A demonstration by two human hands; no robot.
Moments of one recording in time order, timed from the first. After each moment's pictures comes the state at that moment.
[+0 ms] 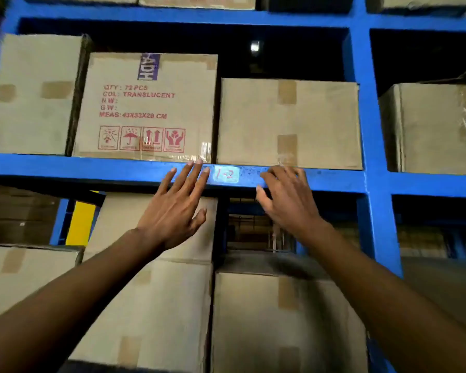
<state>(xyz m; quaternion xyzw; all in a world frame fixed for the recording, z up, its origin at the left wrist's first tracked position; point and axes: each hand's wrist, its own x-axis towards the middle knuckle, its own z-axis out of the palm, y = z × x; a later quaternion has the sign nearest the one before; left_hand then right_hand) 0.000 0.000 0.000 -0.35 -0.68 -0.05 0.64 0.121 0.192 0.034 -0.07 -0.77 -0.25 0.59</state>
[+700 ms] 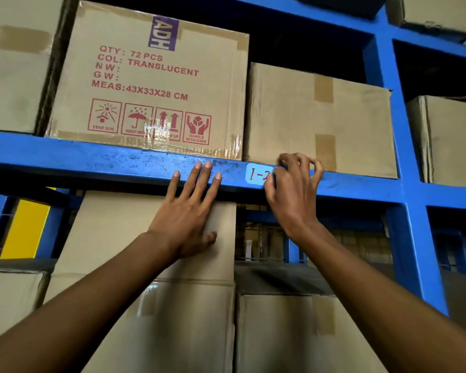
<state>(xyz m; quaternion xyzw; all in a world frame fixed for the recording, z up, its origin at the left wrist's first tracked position) -0.100 0.000 0.012 -0.39 -0.73 -0.04 0.56 0.022 0.157 0.053 -0.18 -0.67 -0.23 0.69</state>
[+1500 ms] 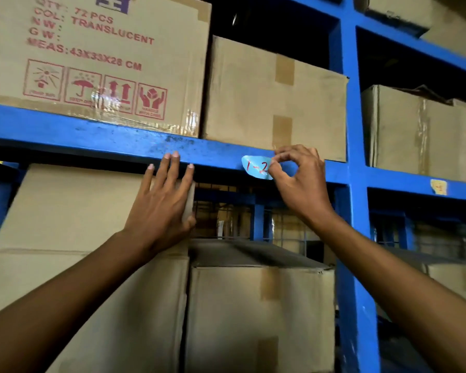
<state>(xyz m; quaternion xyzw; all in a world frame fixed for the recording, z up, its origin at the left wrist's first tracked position) -0.069 0.035 -0.014 -0.41 -0.69 -0.15 0.58 0.115 0.180 0.033 -0.04 -0.70 0.03 0.71</state>
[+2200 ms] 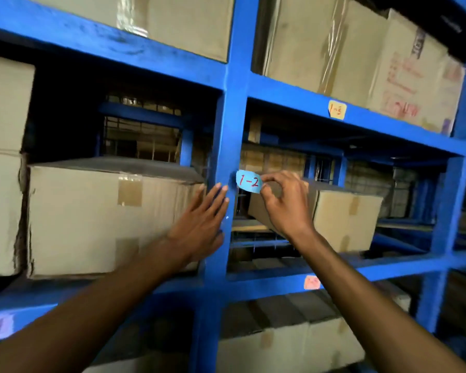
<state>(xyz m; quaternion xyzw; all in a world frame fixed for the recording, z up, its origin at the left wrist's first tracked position) 0.144 0.308 -0.182 -0.55 -0.65 -0.05 0.52 0.312 0.381 -0.122 -0.19 -0.79 0.04 0.58</state>
